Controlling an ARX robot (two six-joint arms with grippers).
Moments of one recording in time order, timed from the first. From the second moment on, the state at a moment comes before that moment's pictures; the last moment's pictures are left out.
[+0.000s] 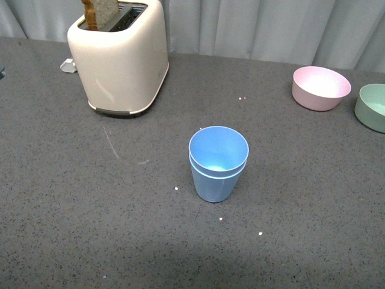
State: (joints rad) left arm 0.00 0.00 0.02 0.00 0.00 0.00; right arm 0.00 0.05 0.00 0.02 0.00 0.00
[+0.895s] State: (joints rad) left arm 0.00 0.00 0.02 0.00 0.00 0.00; right arm 0.00 0.00 0.00 0.00 0.00 0.00
